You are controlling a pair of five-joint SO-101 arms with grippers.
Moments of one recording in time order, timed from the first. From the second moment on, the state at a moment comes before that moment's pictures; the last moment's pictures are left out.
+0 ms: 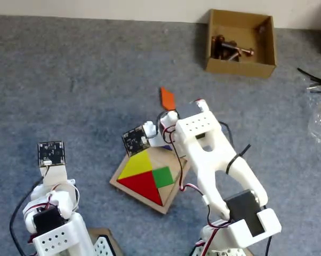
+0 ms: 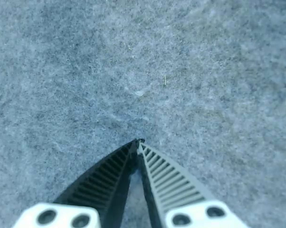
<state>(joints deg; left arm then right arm) -31.4 -104.0 96.0 76.1 -10.9 -27.9 -3.0 21.6 66.8 92.0</state>
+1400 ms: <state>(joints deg) -31.4 -104.0 96.0 76.1 -10.9 -26.2 5.6 26.5 67.0 89.0</state>
